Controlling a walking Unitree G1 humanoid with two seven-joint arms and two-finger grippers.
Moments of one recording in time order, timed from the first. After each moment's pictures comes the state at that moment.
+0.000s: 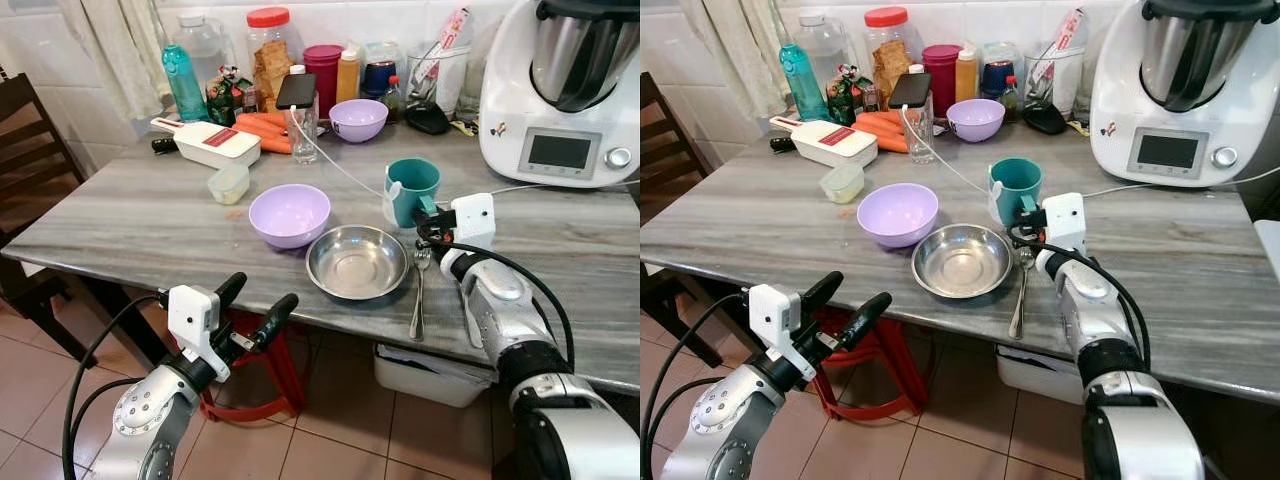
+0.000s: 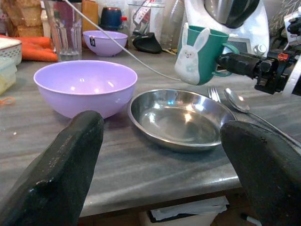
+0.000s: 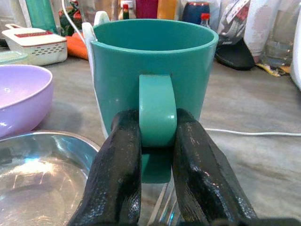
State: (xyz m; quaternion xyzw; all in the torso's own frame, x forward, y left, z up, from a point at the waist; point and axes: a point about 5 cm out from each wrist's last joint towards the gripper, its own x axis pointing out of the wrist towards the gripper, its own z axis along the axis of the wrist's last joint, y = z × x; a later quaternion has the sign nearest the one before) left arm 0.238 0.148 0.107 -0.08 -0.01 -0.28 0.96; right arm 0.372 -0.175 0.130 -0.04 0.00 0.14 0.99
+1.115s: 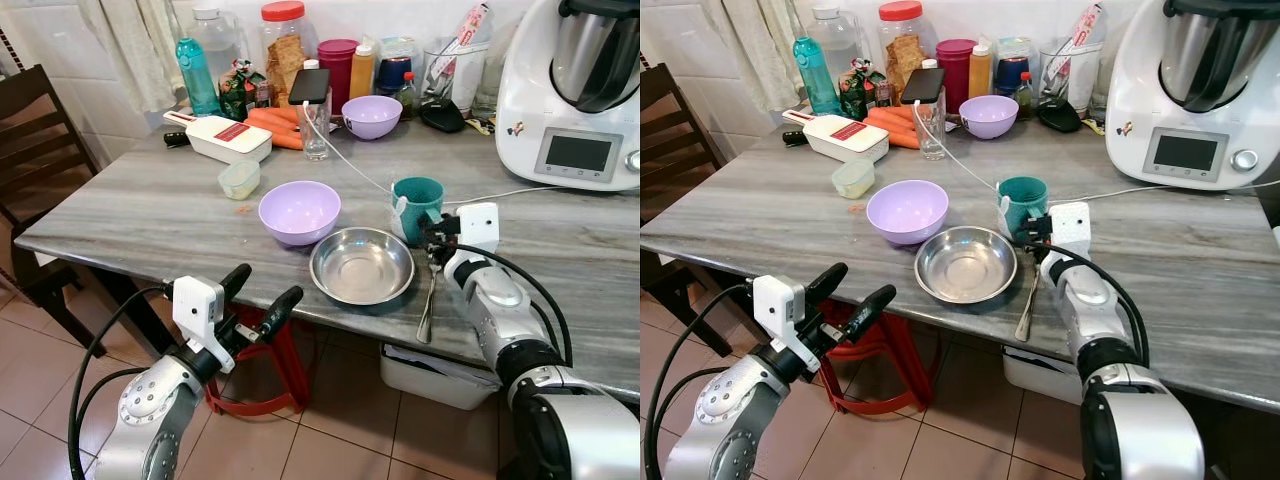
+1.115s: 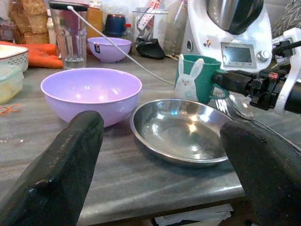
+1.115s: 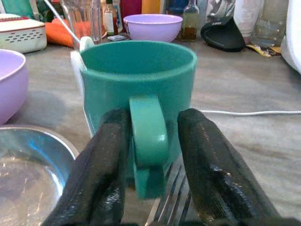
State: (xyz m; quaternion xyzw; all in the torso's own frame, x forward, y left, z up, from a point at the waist) left arm 0.245 0.143 0.115 -0.08 -0.03 -0.29 0.95; right arm 0.372 -0.186 0.119 -0.03 0.02 0.08 1.00
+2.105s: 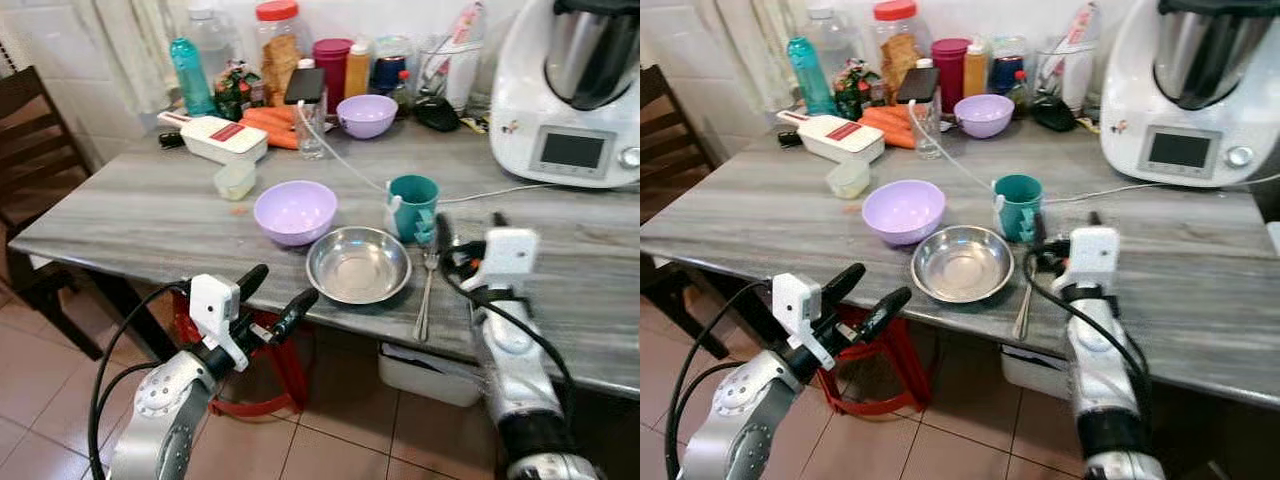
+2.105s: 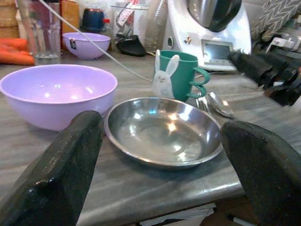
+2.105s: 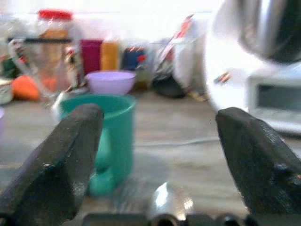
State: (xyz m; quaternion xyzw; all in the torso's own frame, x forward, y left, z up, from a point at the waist) left arm 0.251 0.129 0.112 -0.09 -0.02 -0.32 0.94; right arm 0.320 -0.188 0.134 -0.04 -0.14 -0.03 0.99
